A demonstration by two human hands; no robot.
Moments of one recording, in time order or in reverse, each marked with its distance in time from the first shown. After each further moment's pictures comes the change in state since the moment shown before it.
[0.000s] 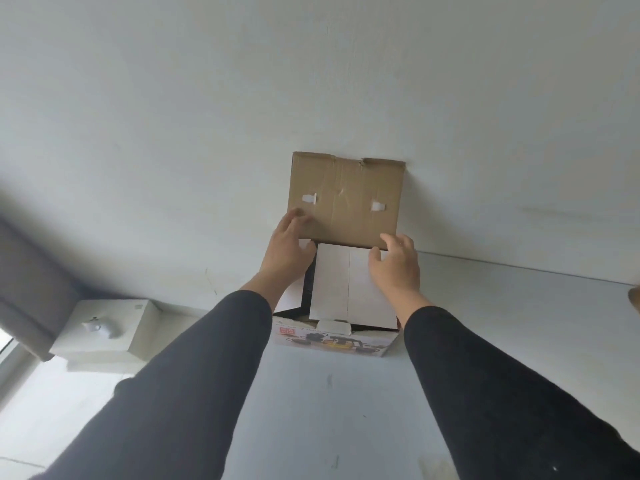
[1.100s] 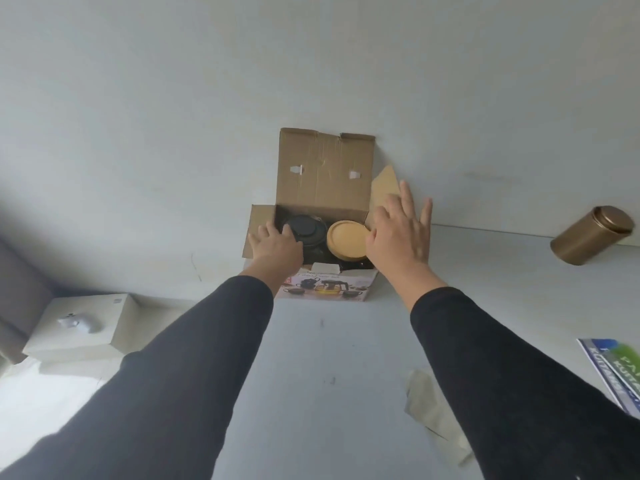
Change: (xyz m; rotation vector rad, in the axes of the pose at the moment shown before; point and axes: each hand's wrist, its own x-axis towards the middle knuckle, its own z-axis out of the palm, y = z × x) left_hand -0.088 0.014 -0.019 0.633 -0.314 -0.109; right_hand -0.107 -0.021 -0.070 -0.648 0.209 -0.314
